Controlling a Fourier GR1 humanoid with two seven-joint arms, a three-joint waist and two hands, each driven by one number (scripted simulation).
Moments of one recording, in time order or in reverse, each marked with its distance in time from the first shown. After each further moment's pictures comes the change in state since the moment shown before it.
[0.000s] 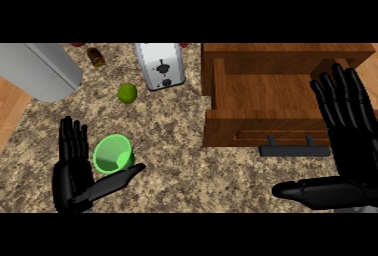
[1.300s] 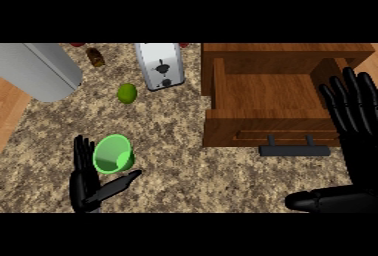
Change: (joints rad) left arm -0.080 0.007 0.148 0.529 0.192 -0.139 -0.396; right arm 0.026 -0.021 -0.032 -0.044 -0.051 0.042 0.026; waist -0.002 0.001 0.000
